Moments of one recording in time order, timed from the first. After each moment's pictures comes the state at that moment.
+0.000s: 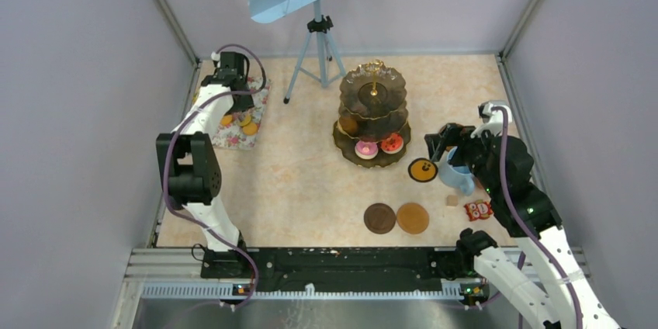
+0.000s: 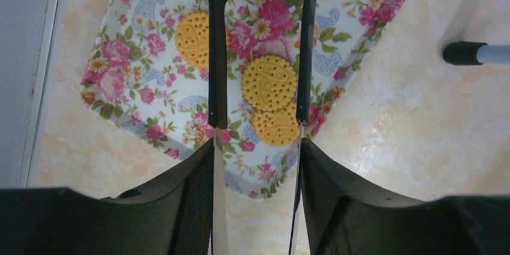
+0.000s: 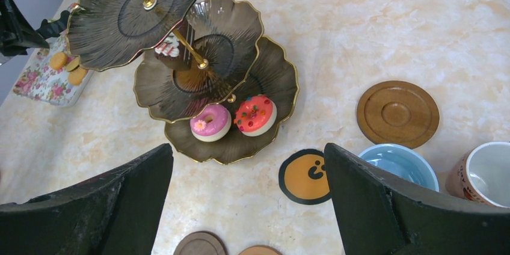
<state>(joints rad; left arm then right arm) -0.02 1.79 1.49 -0.65 -0.30 -0.31 0.39 0.56 0.82 -0.51 0.12 0.30</state>
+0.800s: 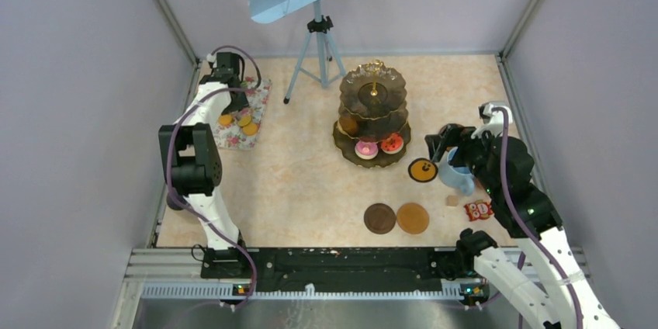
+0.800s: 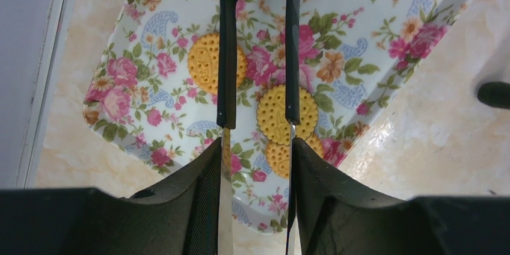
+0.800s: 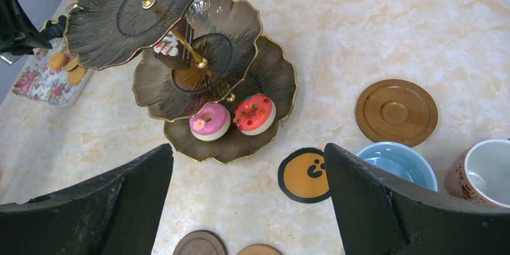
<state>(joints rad) 0.03 1.92 1.55 -0.60 -0.31 -0.32 0.39 0.57 0.82 -0.51 0.12 0.30</state>
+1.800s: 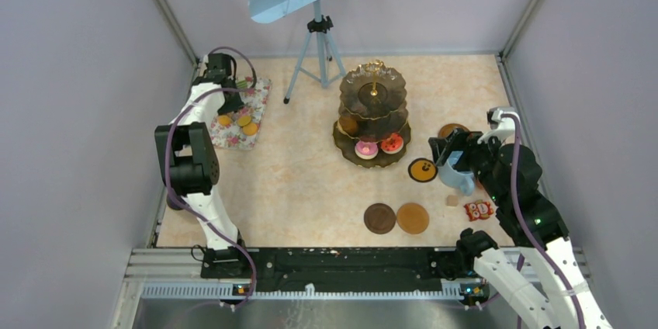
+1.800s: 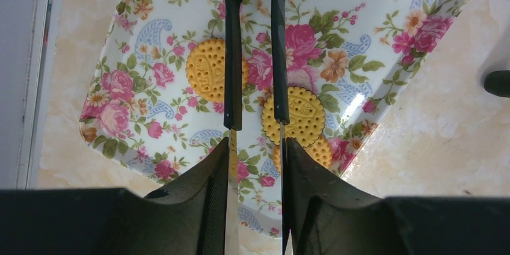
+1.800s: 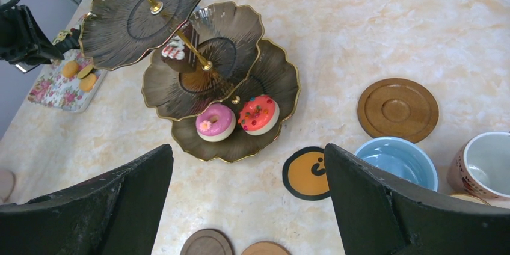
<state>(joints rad) 0.08 1.91 1.53 -0.58 -0.20 -0.25 0.39 0.50 0.82 -0.55 0.13 0.32</state>
